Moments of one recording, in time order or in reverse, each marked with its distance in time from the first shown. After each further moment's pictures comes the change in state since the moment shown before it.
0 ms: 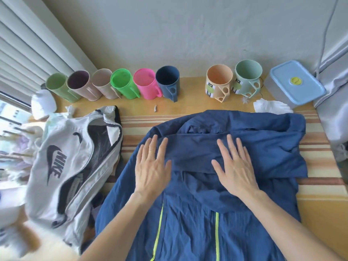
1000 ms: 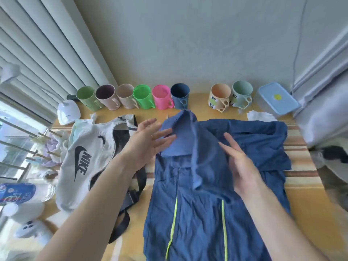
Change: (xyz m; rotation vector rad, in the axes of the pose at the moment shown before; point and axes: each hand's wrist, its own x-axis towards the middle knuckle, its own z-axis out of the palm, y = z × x) left_hand 0.024 -0.039 -0.176 -1.839 -0.375 -0.686; right_hand -0.066 -0.130 -0.151 2.152 -0.246 0.761
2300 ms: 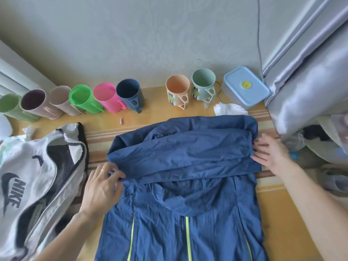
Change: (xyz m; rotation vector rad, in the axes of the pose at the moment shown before) left_hand 0.083 -0.133 -0.057 1.889 0.205 0.907; right_hand 0.117 -0.195 -0.224 -0.466 0.544 -0.209
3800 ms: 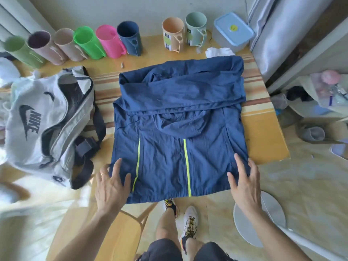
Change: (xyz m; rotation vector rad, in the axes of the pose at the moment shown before) left_hand -0.250 0.059 -0.004 -0.033 -0.335 -0.481; right_hand -0.194 0.340 -0.081 -1.057 0.329 -0.842
